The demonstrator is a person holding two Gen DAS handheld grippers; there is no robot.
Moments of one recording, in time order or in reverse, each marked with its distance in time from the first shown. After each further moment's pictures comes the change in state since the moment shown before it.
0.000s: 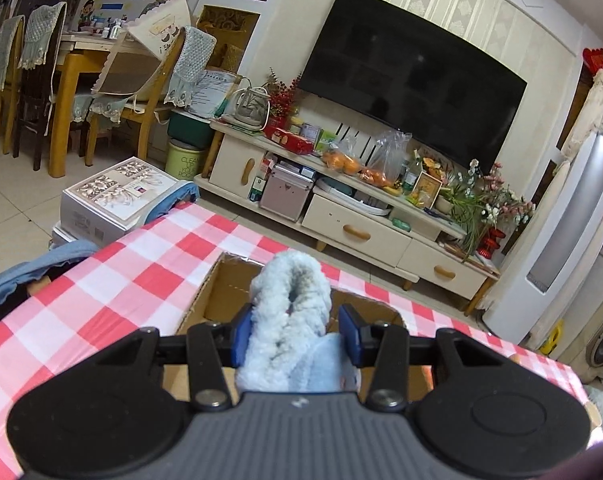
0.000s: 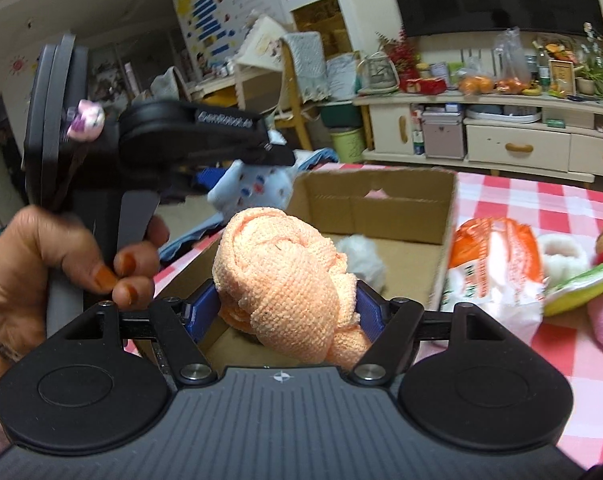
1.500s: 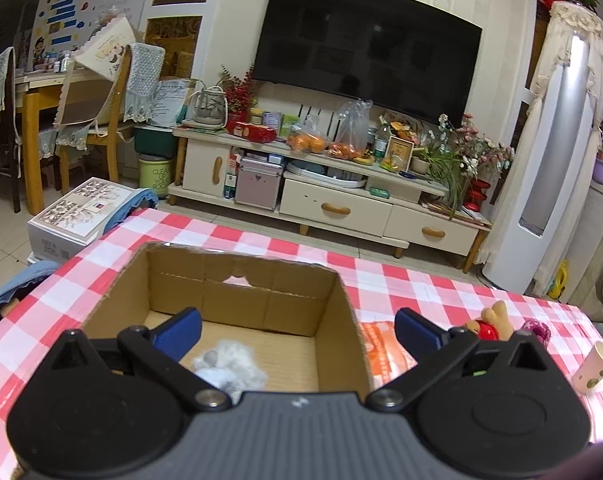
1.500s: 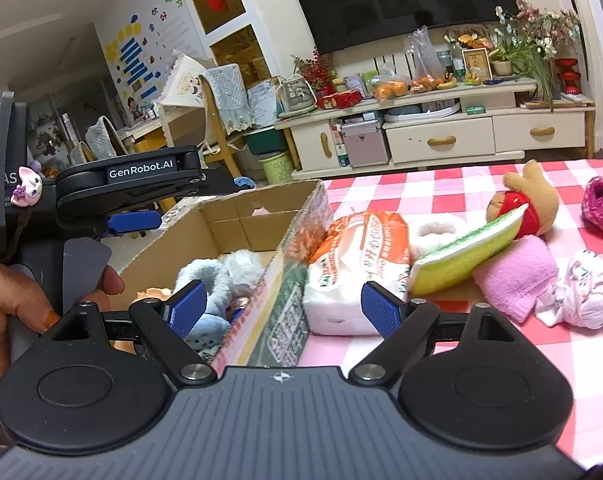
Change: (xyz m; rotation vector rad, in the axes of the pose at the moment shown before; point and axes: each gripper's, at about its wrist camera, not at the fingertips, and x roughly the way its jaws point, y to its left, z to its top) left arm 0.004 -0.076 -0.030 0.188 0.029 0.000; right arm -0.081 -0.061 -0.019 0.168 -0.107 -0.177
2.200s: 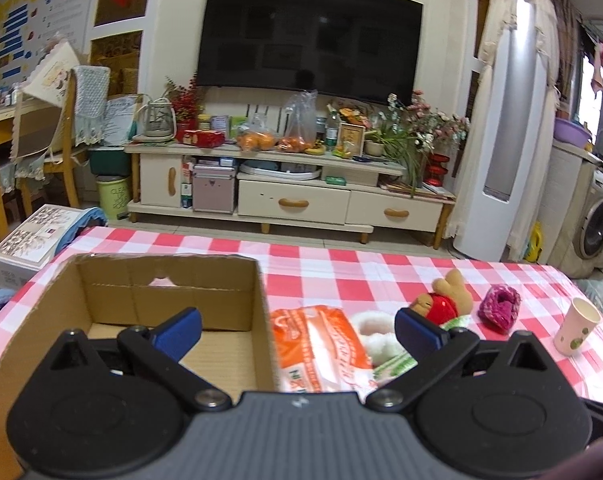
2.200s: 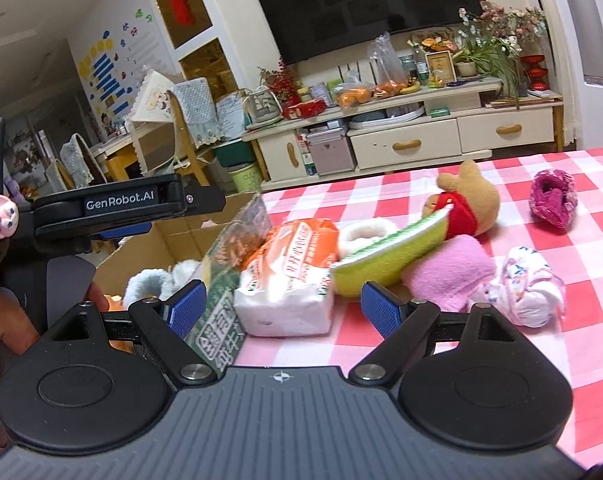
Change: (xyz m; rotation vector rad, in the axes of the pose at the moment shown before) left arm 0.003 -0.057 -0.016 0.139 0.001 -0.082; right arm -0.024 -0.034 -0.004 0.059 -0.034 -0.078
